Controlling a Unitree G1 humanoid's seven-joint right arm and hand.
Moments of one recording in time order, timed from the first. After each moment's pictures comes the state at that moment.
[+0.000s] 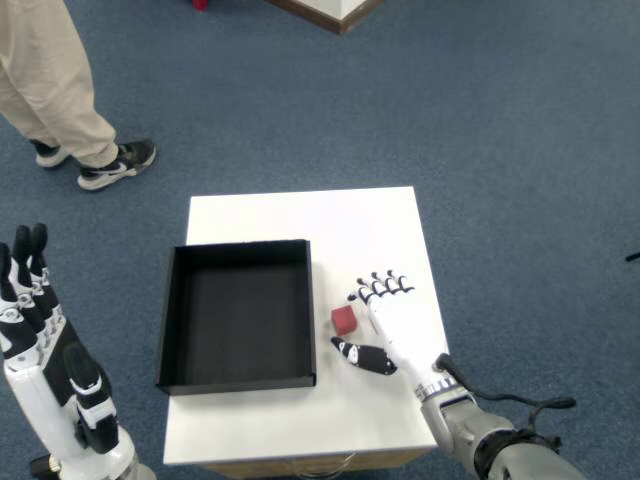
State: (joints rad) arm -0.56 -0.16 1.26 1.39 -0.29 -0.29 -0.96
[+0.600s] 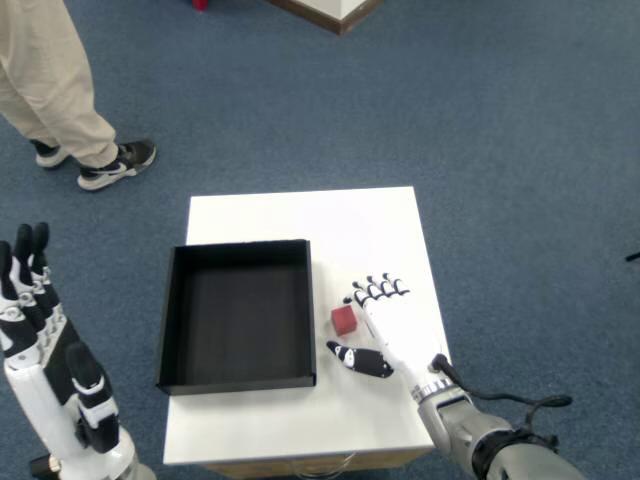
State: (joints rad) arm -0.56 -0.16 1.29 1.38 -0.26 -0.29 -0.92
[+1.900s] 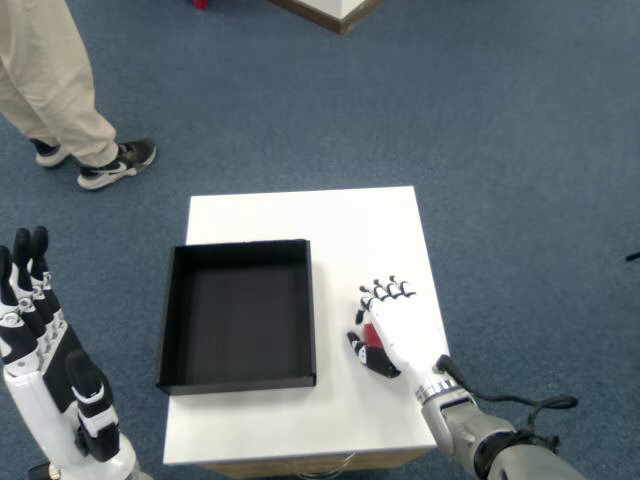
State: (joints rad) arm -0.56 -0.16 1.31 1.41 -0.23 -0.29 -0.92
